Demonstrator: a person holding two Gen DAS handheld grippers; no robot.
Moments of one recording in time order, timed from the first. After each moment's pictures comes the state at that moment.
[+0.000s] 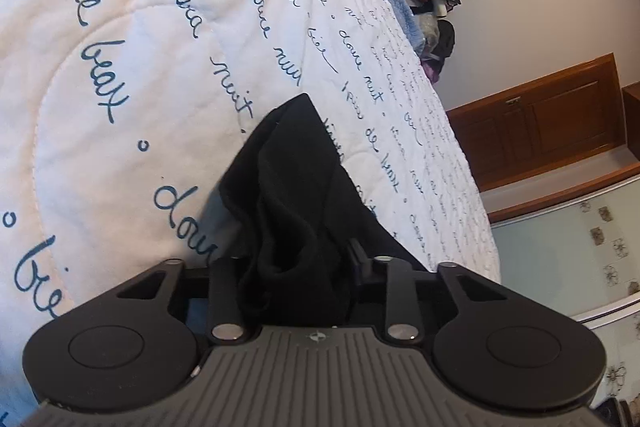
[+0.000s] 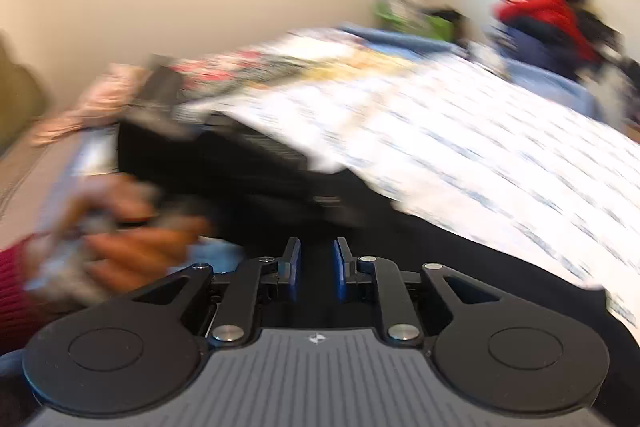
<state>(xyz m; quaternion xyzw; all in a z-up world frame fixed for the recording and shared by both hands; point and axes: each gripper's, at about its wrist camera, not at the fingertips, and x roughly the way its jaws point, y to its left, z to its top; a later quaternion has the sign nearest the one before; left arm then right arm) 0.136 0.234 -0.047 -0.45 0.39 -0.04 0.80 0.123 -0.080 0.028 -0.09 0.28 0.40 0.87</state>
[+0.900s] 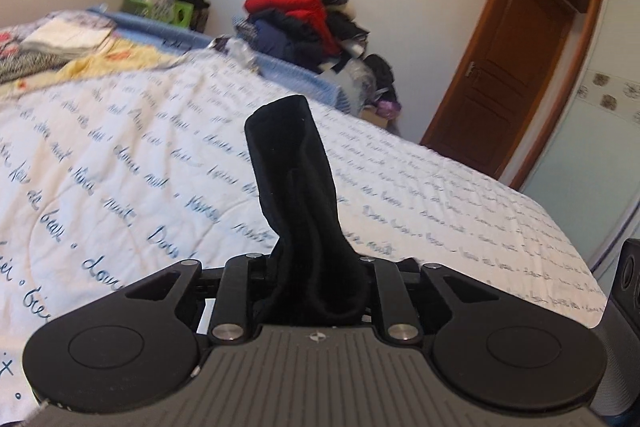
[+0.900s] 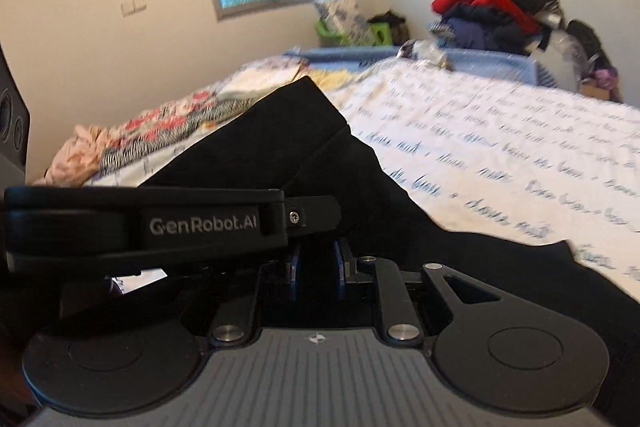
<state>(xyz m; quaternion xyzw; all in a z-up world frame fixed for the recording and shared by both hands) 0.058 0.068 0.060 -0.16 0.24 -0.03 0.96 0.115 -0.125 0.037 0.02 0.26 0.36 0.90</state>
